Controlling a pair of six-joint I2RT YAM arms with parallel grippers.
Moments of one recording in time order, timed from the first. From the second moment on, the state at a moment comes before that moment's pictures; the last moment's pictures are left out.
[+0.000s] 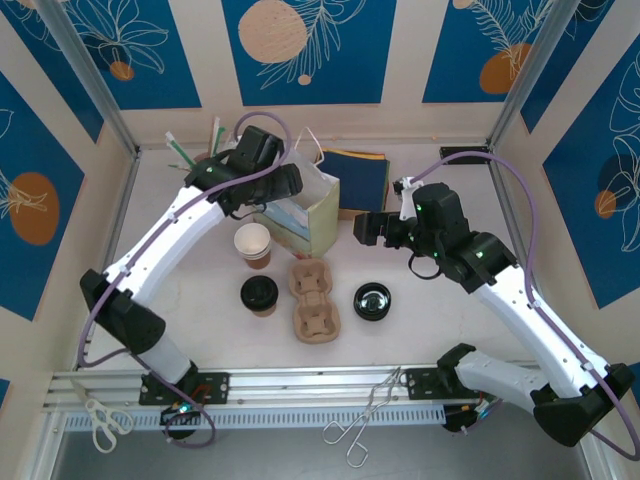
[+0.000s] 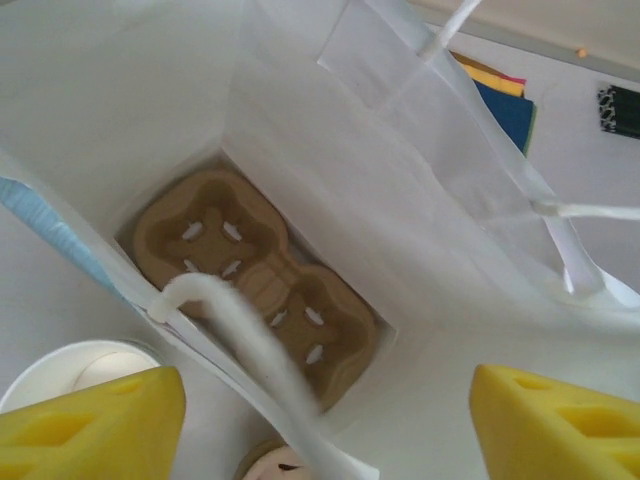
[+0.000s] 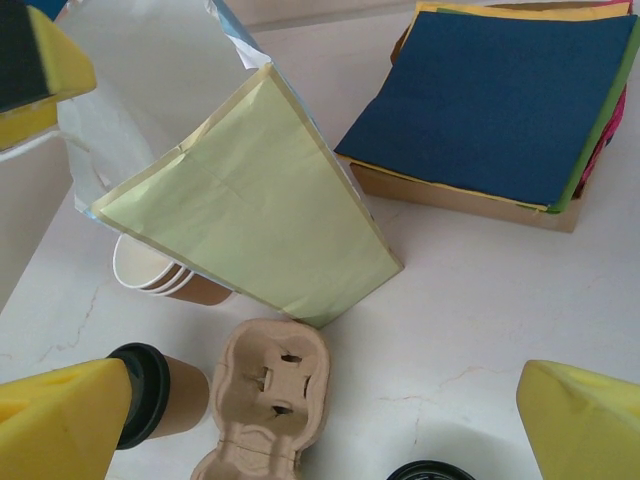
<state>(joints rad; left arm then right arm) -0.62 1.64 1.78 -0.99 -0.18 -0.70 0.57 1.00 1.14 -0.73 -0.03 0.45</state>
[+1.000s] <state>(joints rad) -0.60 1.78 1.88 -1.07 -0.19 -0.57 0.55 1.03 1.13 -0.73 -0.05 0.44</state>
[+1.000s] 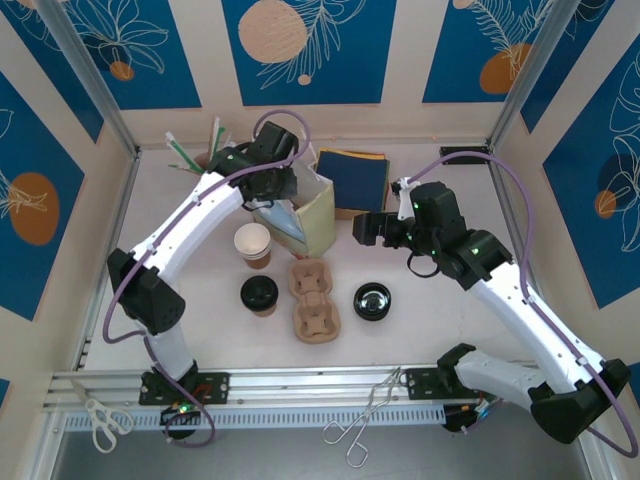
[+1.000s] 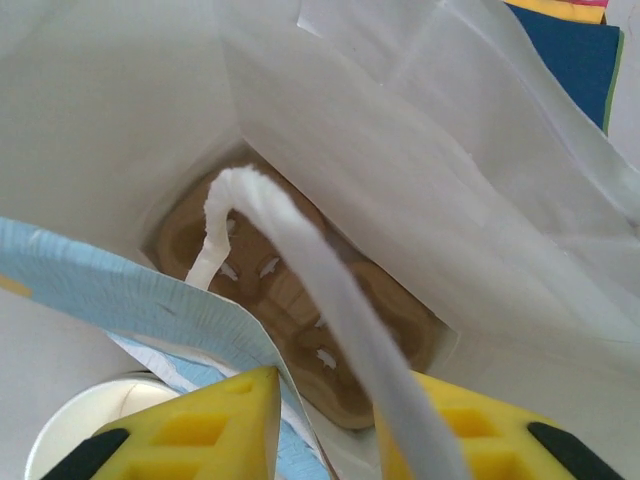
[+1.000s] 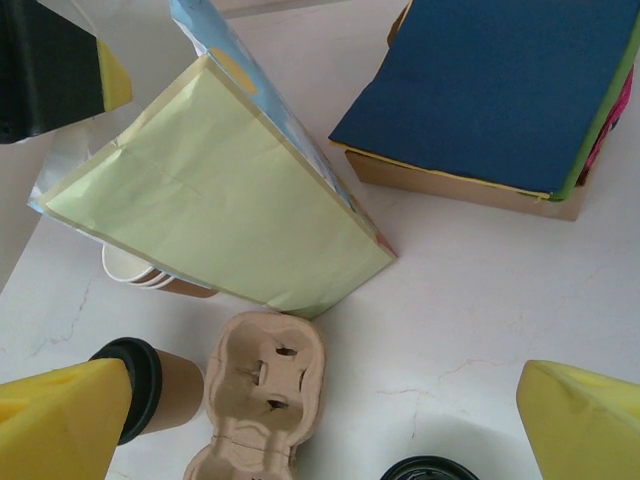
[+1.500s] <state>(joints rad) -0.55 1.78 1.95 -1.11 -0.17 -0.48 0.55 1.07 1.13 -0.73 -0.06 0.44</state>
